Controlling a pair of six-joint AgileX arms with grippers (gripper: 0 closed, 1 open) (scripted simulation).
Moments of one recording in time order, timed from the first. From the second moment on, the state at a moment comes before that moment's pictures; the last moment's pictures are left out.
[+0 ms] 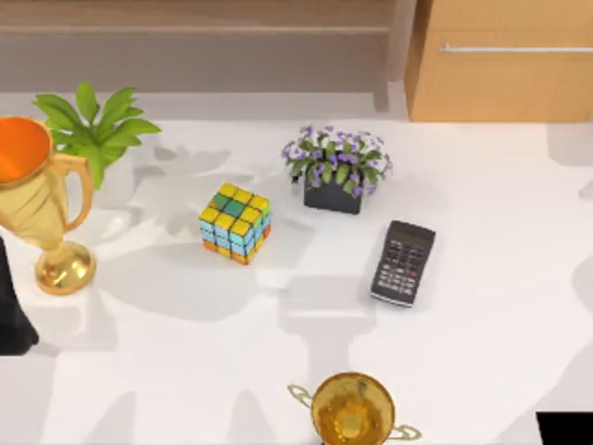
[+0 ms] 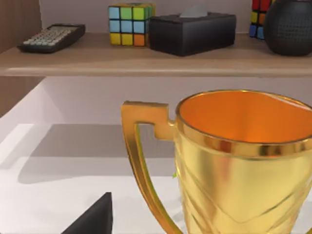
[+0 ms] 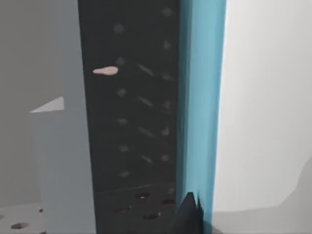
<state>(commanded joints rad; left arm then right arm) 0.00 0.00 0.00 0.00 0.00 0.00 -0.49 1.97 1.01 0.68 -0.43 1.46</state>
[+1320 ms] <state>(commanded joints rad) 0.00 0.00 0.00 0.00 0.00 0.00 -0.51 1.87 0.89 0.71 -0.47 1.44</state>
